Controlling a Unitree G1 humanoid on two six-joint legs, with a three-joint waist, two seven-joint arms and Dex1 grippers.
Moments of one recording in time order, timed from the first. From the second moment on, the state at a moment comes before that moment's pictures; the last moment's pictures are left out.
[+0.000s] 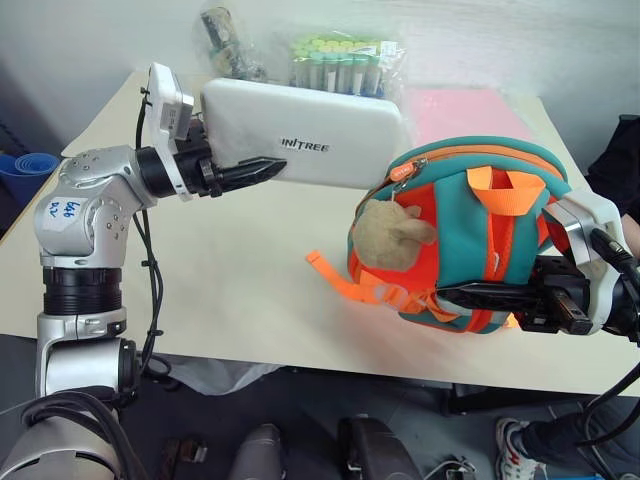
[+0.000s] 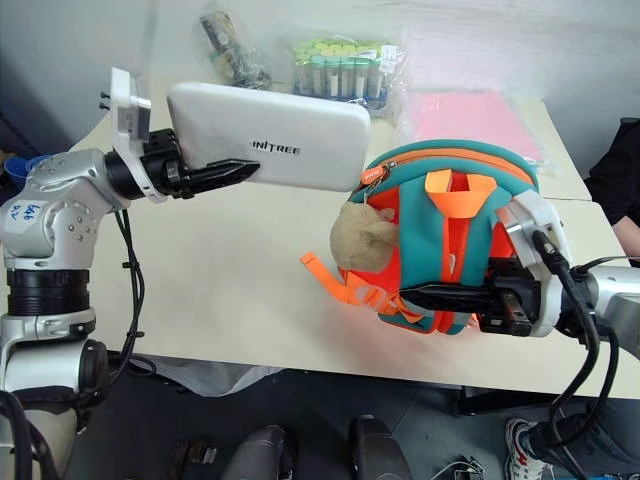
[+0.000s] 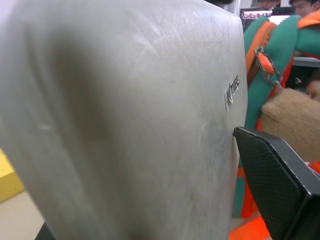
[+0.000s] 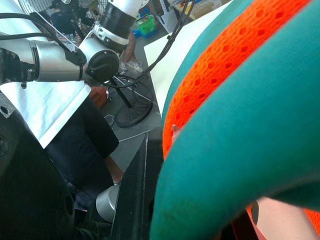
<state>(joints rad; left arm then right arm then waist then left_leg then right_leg) -0.88 0.64 0.11 0.13 -0.51 0.55 -1.04 -0.26 -1.00 -0.40 -0.44 1.29 1.05 0.99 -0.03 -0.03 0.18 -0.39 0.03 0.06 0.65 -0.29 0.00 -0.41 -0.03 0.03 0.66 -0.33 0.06</state>
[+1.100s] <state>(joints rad) -0.94 0.40 -0.19 0.22 -0.21 0.17 -1.10 -0.31 -1.00 -0.32 -0.43 1.22 1.00 1.01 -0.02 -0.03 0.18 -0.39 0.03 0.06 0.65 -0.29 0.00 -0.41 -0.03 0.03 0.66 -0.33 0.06</state>
